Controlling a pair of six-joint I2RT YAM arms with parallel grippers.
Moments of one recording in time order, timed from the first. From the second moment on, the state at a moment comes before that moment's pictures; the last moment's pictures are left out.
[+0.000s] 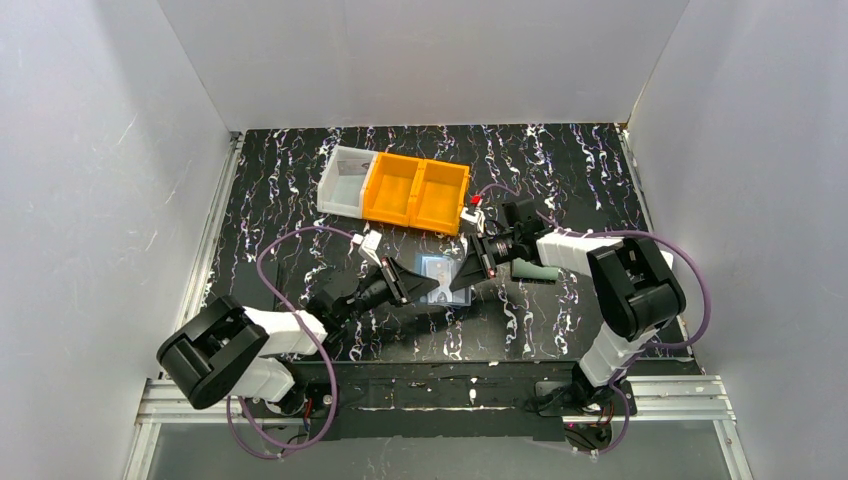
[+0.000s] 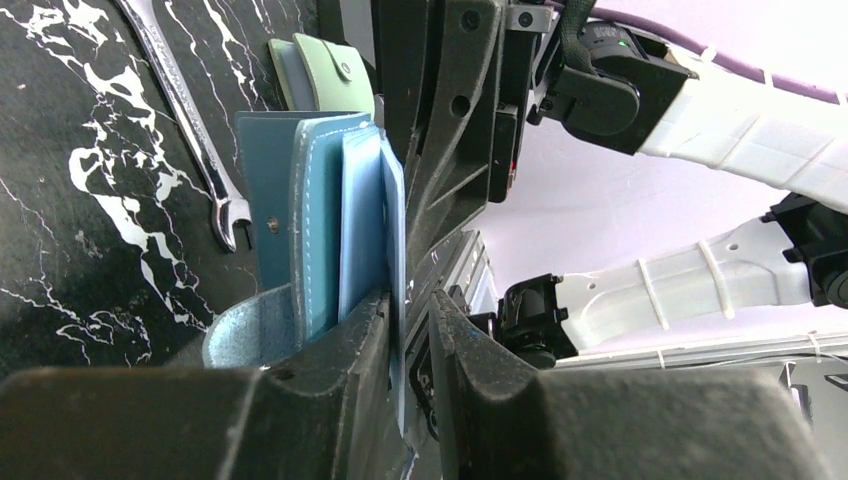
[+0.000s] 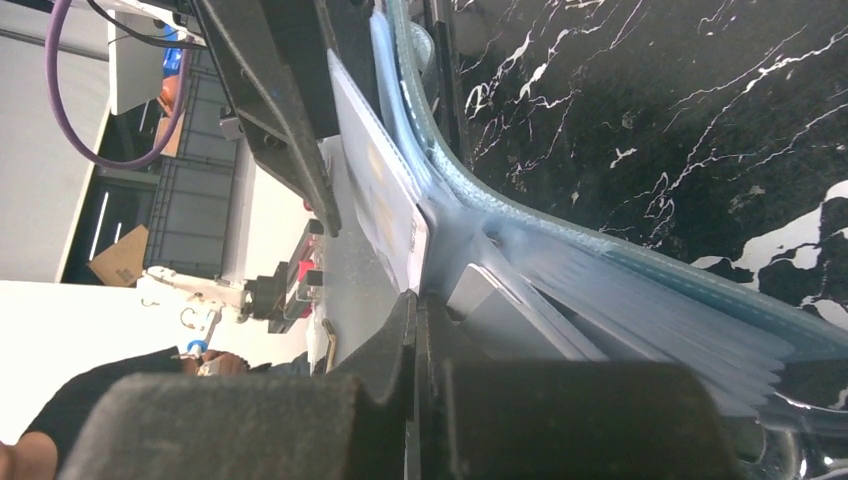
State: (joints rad) left arm -0.76 1.37 0.24 1.06 0.27 -1.09; right arm 0.43 1.69 0.83 0.02 -1.35 0.30
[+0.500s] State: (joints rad) left arm -0.73 1.33 0.18 0.98 0.26 -1.10; right arm 0.44 1.75 0.90 -0.24 -1.30 0.05
